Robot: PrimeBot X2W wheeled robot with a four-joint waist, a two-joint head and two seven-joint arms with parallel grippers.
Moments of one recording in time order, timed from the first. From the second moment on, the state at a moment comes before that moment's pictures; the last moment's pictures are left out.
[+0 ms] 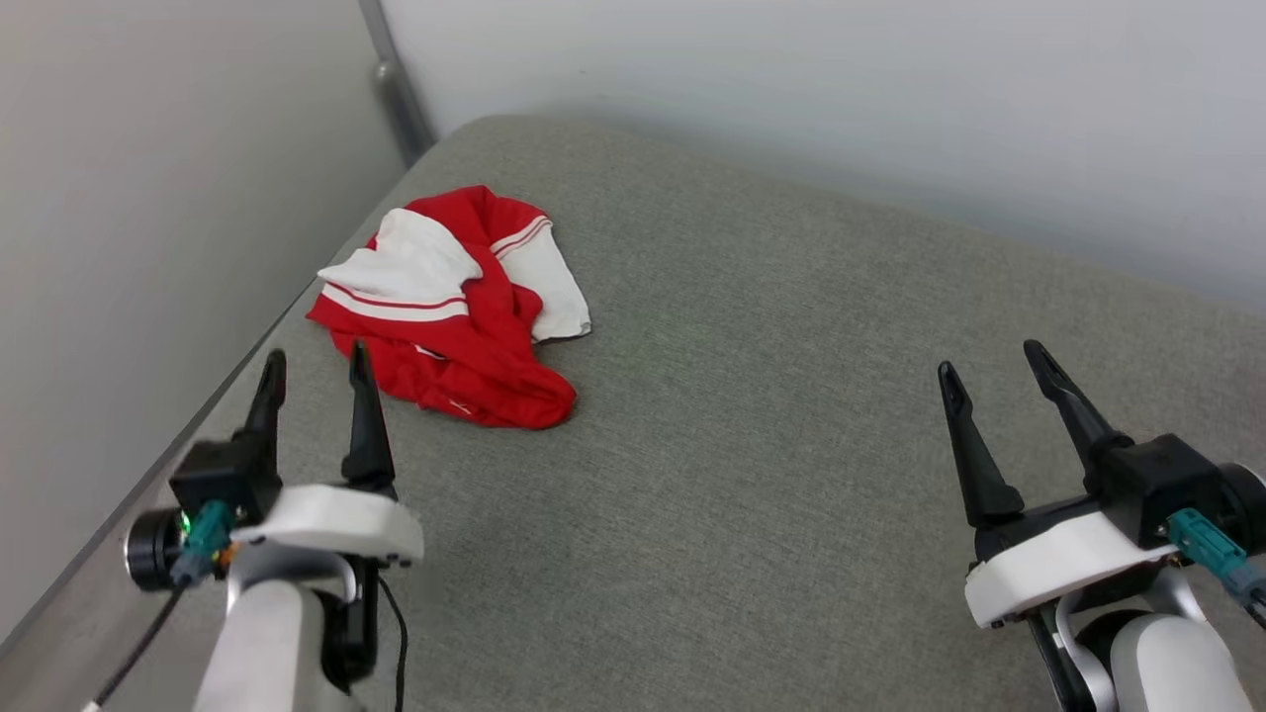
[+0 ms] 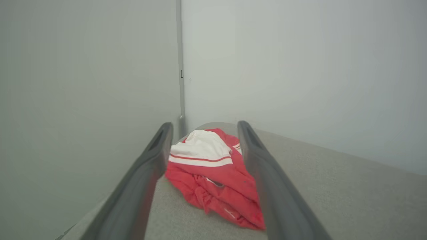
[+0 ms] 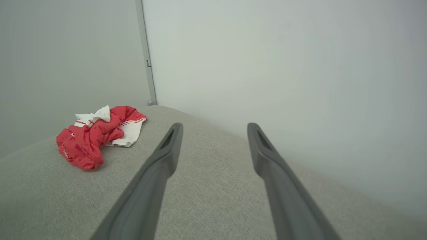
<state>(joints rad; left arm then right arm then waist) -0.22 0.07 0.02 0.25 -0.19 0.03 -0.26 -0.11 -0.09 0.06 -0.04 0.03 0.13 -0.05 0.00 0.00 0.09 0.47</state>
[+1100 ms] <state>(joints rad) -0.75 0.51 0.16 0.71 -0.54 -0.11 0.79 -0.31 -0.16 0.13 -0.10 0.09 0.13 -0.03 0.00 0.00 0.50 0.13</state>
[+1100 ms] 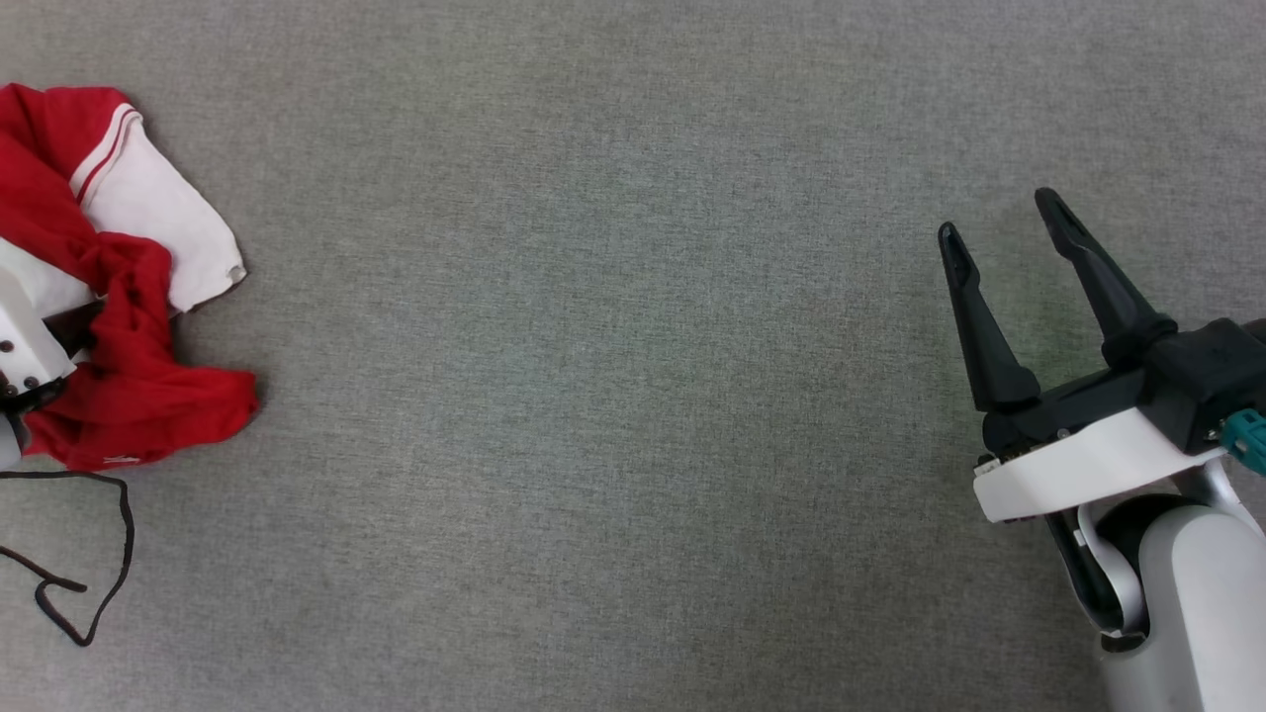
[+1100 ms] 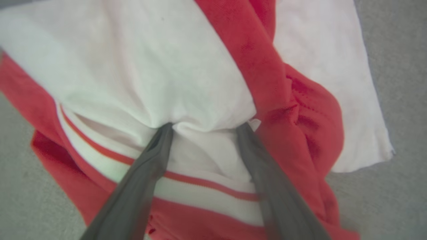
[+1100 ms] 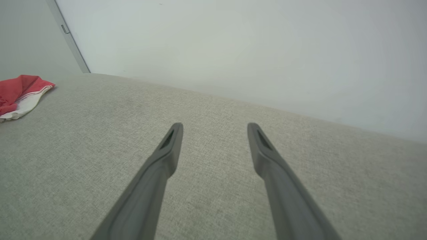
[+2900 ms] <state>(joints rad) -0.45 0.07 -0.35 0.34 -0.40 -0.10 0.07 -0.10 -0.06 0.03 -0.11 0.13 0.13 -0.01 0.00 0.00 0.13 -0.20</state>
